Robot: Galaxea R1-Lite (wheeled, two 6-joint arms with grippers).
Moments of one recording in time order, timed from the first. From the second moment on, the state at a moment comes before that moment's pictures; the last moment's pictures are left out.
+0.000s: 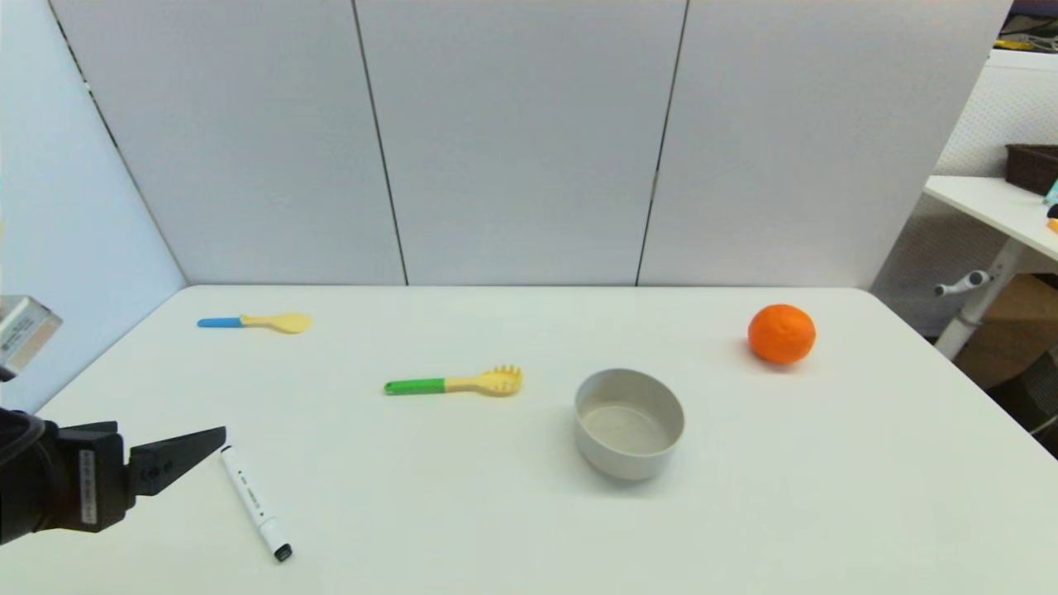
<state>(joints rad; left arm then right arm) -0.19 1.02 -0.62 0.13 0.05 -0.08 0.00 0.00 0.00 0.01 0.05 -0.09</state>
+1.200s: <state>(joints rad) -0.47 1.42 -0.60 0.14 0.49 -0.72 0.00 0.00 0.00 0.01 0.05 -0.09</state>
